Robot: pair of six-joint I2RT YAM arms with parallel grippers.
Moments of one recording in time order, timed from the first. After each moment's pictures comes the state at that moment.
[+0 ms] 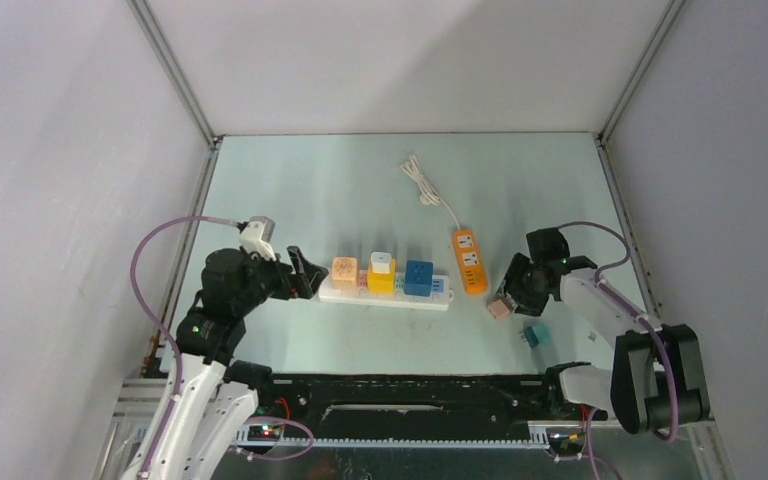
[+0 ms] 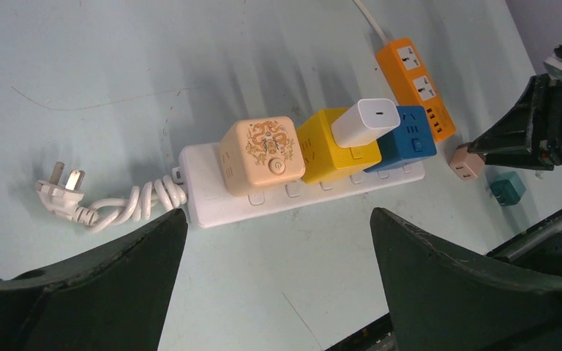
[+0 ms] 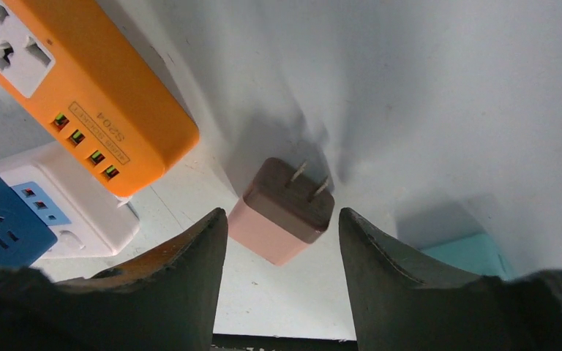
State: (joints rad) left arm -0.20 0.55 0.61 -0.50 0.30 -0.32; right arm 0.17 1.21 0.62 -0.59 -0.10 0.70
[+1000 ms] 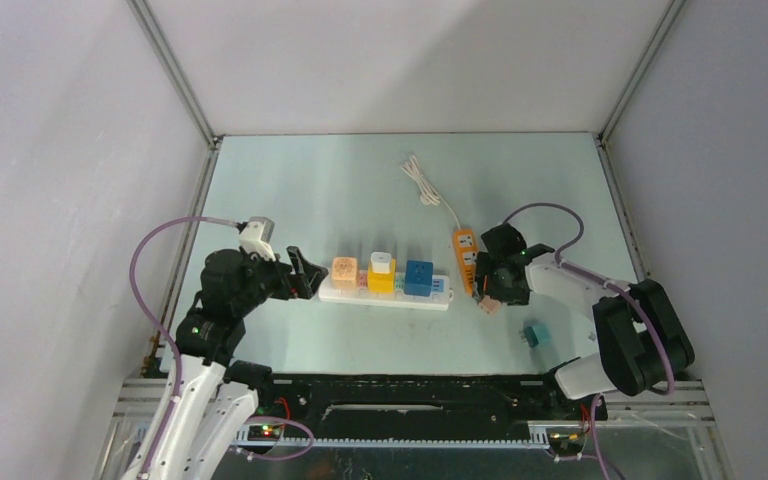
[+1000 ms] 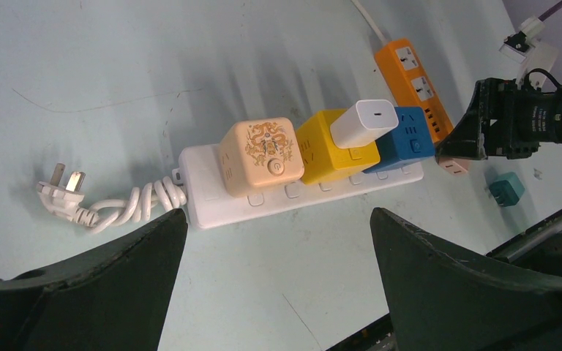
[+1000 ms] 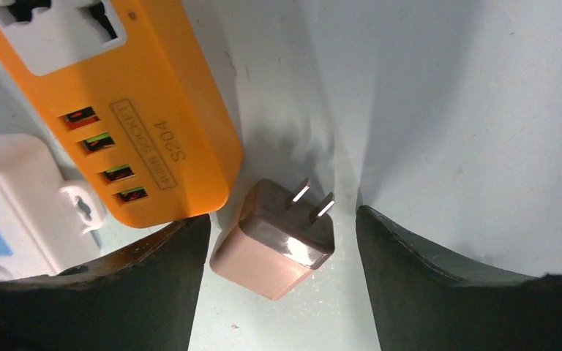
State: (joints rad) left arm -0.20 0.54 0.61 -0.50 0.30 -0.32; right arm 0.43 1.43 0.71 -0.52 0.11 0.59
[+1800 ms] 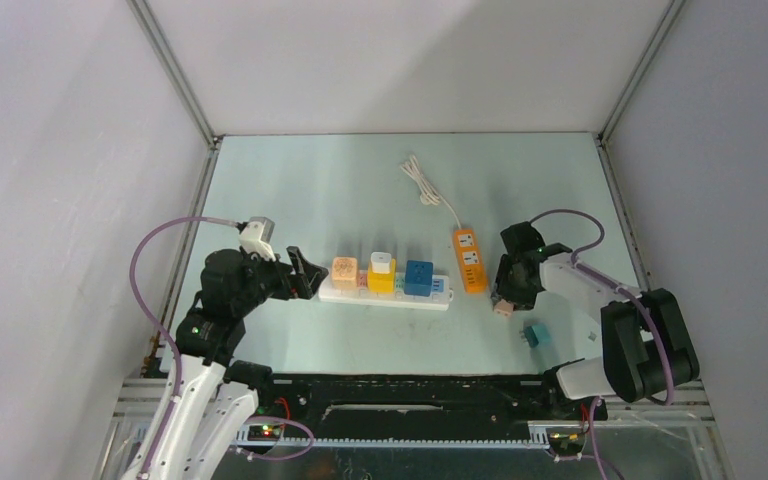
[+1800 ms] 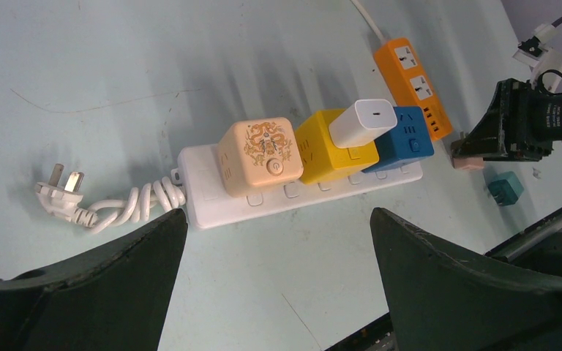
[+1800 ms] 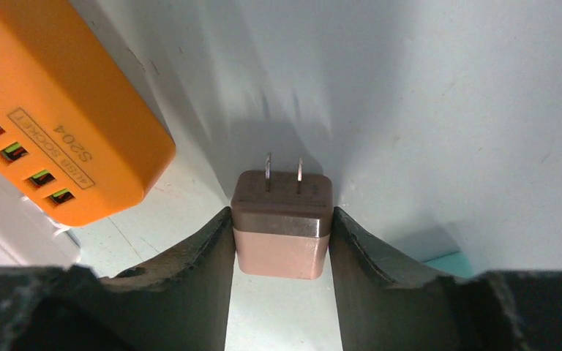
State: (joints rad) left arm -0.20 0.54 0.61 -0.50 0.30 -0.32; right arm 0.31 1.39 0.70 -0.60 0.07 0.63
